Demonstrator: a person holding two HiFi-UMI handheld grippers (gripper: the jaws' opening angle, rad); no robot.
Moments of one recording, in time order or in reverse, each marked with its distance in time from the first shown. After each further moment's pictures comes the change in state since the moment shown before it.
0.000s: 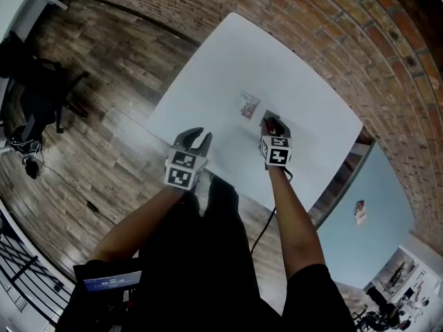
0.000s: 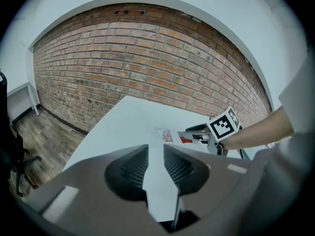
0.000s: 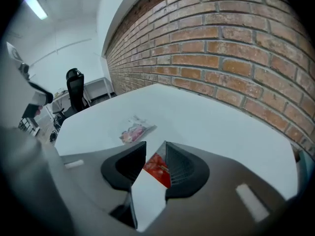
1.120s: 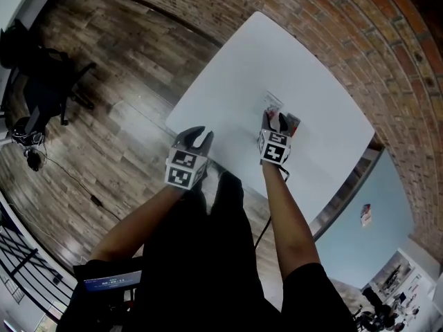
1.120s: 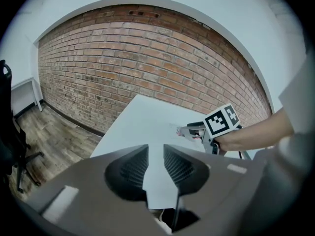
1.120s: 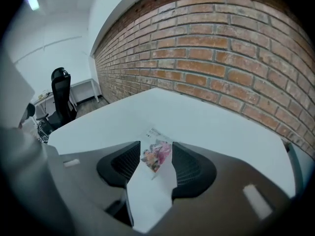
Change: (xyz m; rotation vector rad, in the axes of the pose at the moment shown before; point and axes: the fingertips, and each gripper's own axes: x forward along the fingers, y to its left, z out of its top) left arm -0.028 0.061 -0.018 -0.038 -0.005 0.004; right arm 0.024 0.054 0.034 0.058 -0.040 -0.150
